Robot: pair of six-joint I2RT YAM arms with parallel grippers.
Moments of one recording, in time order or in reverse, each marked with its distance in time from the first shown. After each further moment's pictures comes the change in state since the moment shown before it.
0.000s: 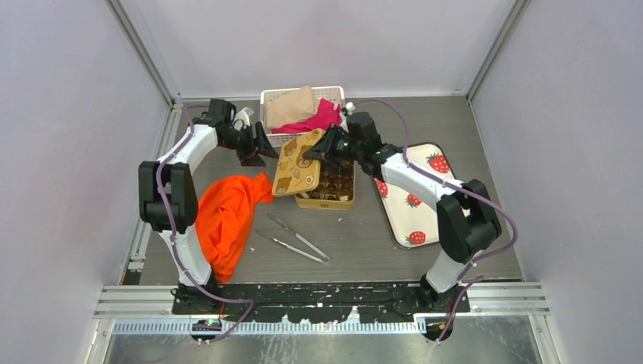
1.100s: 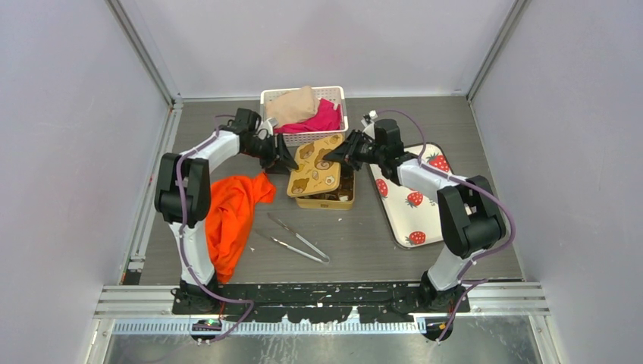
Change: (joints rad) left arm -0.128 0.090 -0.064 0.146 0.090 -0.113; right arm -0.203 -0.009 -0.213 0.238 -0.254 0.054
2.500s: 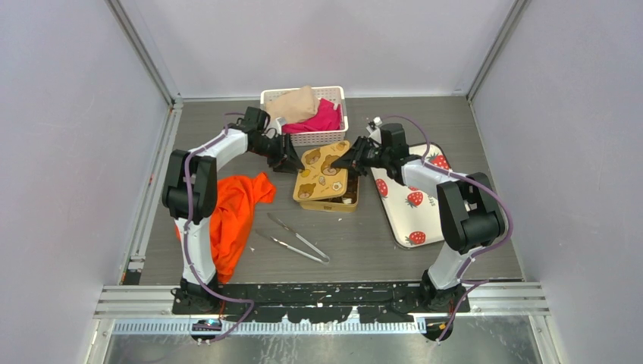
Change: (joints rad) left arm -0.049 0.064 0.073 -0.002 0.000 0.000; right arm -0.067 0.032 -0.030 -0.057 -0.069 -0.082
